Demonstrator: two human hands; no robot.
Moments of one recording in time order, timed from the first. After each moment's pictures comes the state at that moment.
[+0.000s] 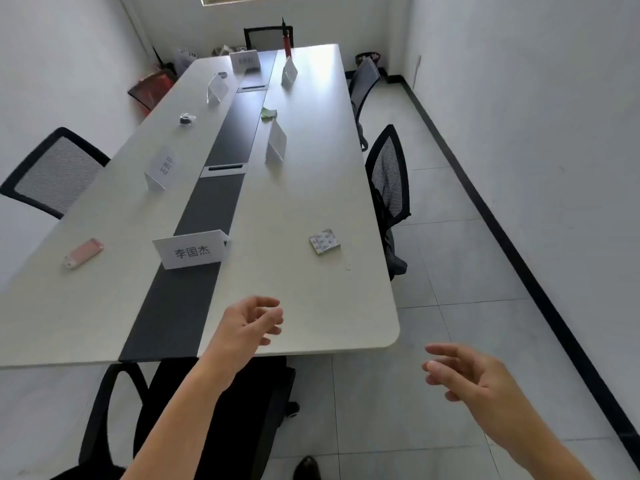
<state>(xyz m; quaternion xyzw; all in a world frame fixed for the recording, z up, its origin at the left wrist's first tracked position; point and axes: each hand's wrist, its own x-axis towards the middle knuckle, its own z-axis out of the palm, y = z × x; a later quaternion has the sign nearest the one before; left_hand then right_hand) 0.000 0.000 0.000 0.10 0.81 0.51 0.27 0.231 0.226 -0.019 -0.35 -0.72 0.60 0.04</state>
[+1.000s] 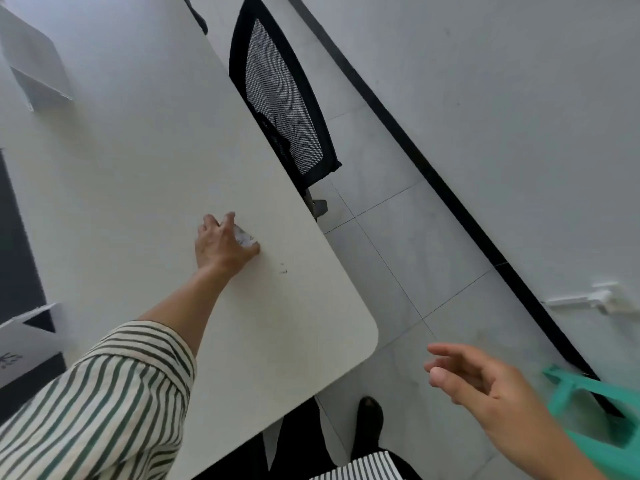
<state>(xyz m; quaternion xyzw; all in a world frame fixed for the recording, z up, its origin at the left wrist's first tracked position) -0.272 0.265 -0.234 0.35 0.91 0.07 0.20 0.122 0.255 -0.059 -0.60 -0.57 0.56 0.04</state>
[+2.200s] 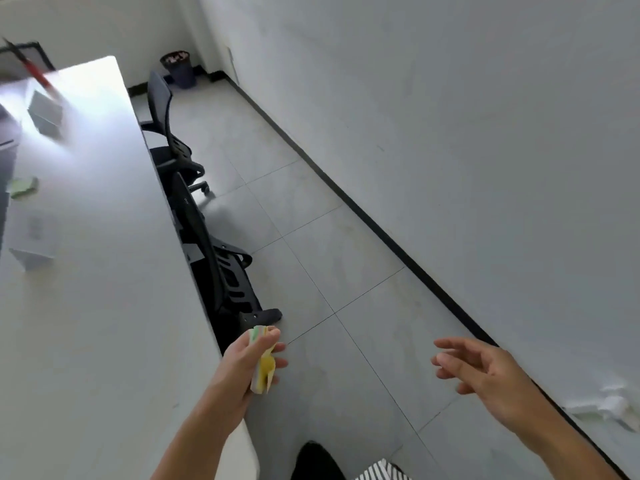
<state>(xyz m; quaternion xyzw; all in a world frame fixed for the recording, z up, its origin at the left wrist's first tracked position) 0.004 0.405 -0.055 0.10 0.68 0.50 0.53 0.311 0.532 -0.046 -0.54 -0.58 0.59 0.13</state>
